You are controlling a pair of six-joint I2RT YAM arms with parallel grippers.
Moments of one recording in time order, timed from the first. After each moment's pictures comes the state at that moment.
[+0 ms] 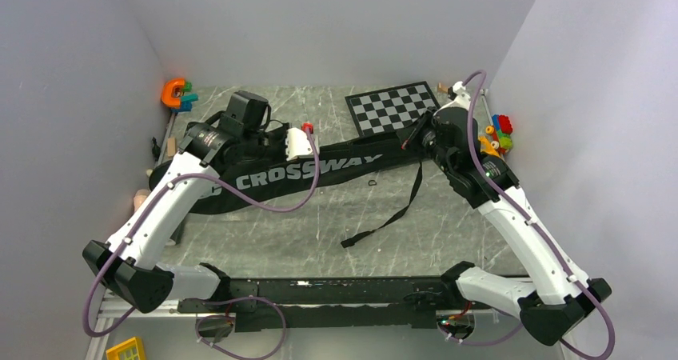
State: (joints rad) left arm -0.52 1.30 1.48 -0.94 0.46 0.93; right arm 0.52 1.05 1.24 -0.58 0.23 0.76
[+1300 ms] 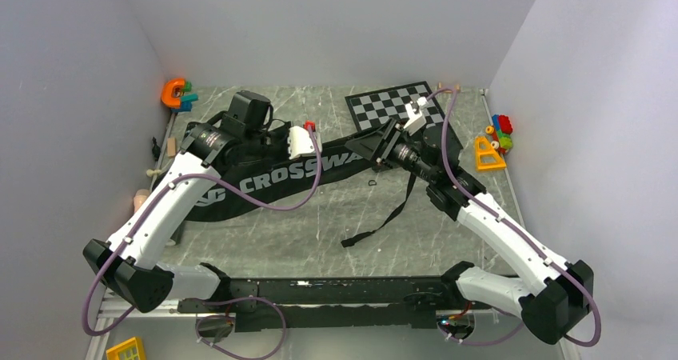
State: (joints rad) left arm -0.54 1.30 1.48 -0.91 0.43 0.89; right arm 0.56 1.06 0.91 0.04 -0.31 1.00
